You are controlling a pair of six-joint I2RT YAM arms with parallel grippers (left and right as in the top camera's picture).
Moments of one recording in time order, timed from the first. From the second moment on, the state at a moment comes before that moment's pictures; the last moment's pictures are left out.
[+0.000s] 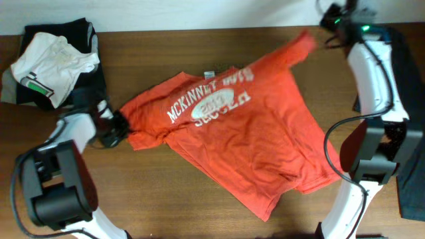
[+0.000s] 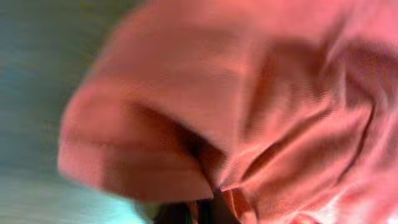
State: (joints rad) left arm 0.23 1.90 1.10 -0.53 0.34 -0.42; right arm -0.14 2.17 2.12 -0.61 0.07 0.39
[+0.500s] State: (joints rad) left arm 0.11 1.90 1.10 -0.48 0.25 -0.42; right arm 0.00 1.96 2.49 -1.69 -0.05 0.45
